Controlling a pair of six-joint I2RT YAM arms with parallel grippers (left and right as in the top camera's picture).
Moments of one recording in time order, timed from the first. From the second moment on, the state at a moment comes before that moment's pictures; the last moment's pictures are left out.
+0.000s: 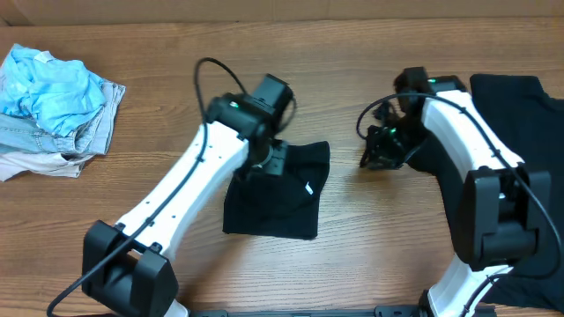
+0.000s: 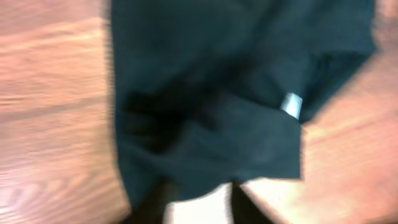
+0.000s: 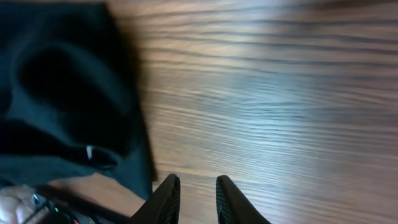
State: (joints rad) left arm -0.51 1.74 1.52 -1.22 0.04 -0.35; right arm 0.12 1.93 1.45 -1.22 -0.42 0.15
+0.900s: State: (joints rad) left arm -0.53 1.75 1.19 -1.05 0.70 -0.15; right arm 0.12 1.93 1.45 -1.13 -0.43 0.20
